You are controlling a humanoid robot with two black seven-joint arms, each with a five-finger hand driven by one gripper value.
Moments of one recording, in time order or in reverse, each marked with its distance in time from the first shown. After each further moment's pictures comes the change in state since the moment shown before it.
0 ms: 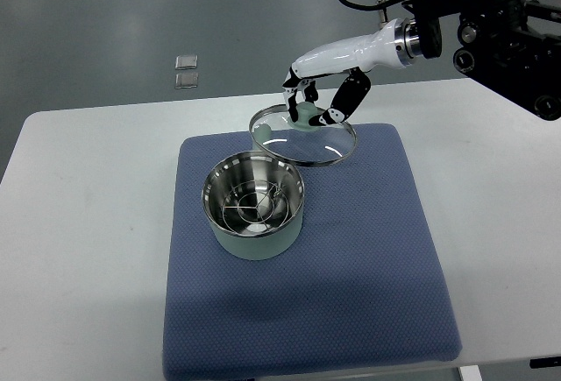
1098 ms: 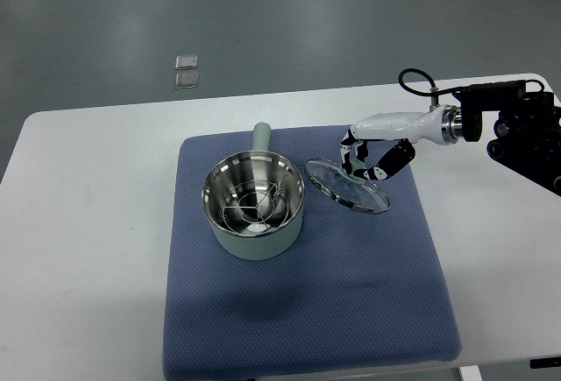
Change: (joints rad) left arm 0.000 0.000 0.000 0.000 0.000 0.000 0.000; right arm -0.281 -0.057 -0.050 -0.050 -0.021 -0.220 0.037
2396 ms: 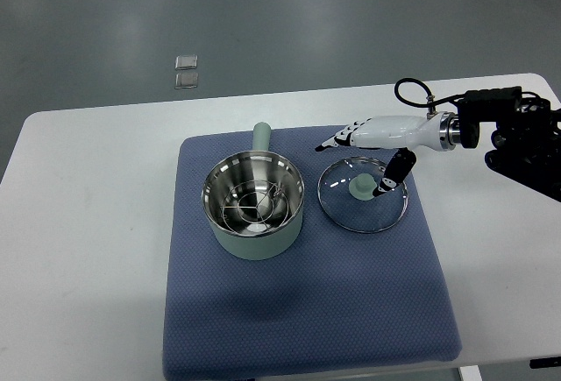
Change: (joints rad) left arm 0.000 0.000 0.000 0.000 0.000 0.000 0.000; right arm 0.046 -0.002 -0.153 -0.004 0.039 -0.156 0.041
